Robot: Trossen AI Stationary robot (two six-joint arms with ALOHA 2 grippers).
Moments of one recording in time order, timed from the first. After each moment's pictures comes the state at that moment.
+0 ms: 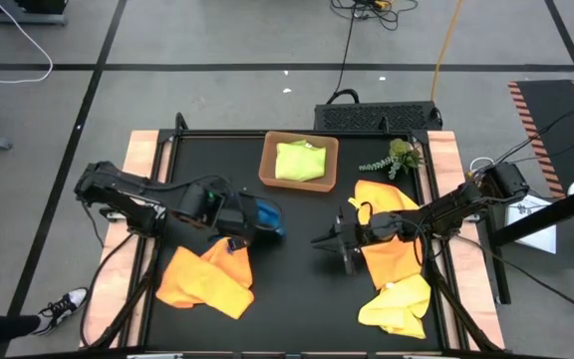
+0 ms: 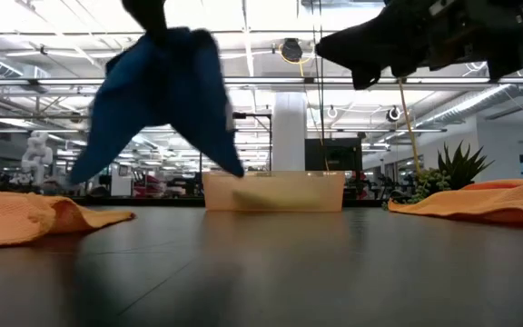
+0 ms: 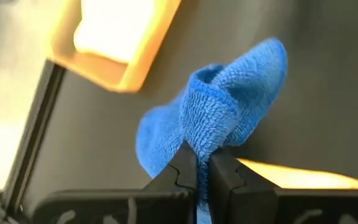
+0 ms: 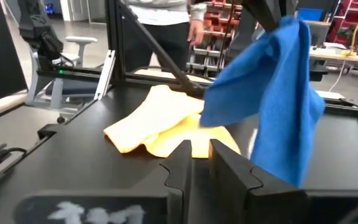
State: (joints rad) left arm -0.26 1.56 1.54 -1.27 -0.46 -0.47; right arm 0.26 1.43 0.44 0.87 0.10 -0.04
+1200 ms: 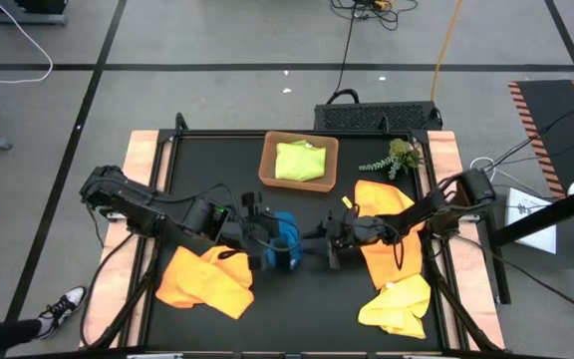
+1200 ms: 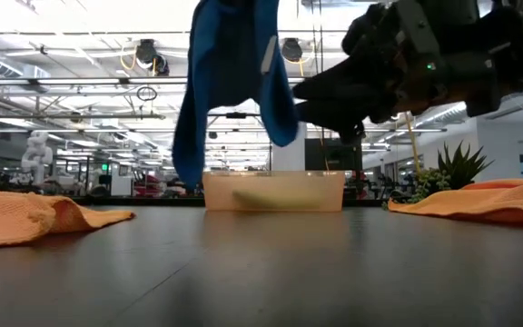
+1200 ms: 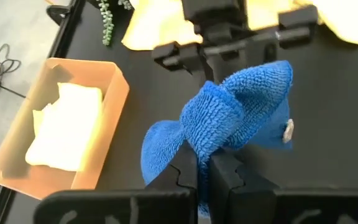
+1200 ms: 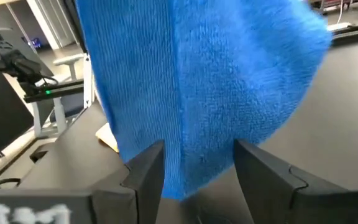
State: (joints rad) left arm -0.33 1.61 1.55 -0.85 -0.46 -0.21; right arm 0.22 1.72 0.49 1.07 0.10 0.25
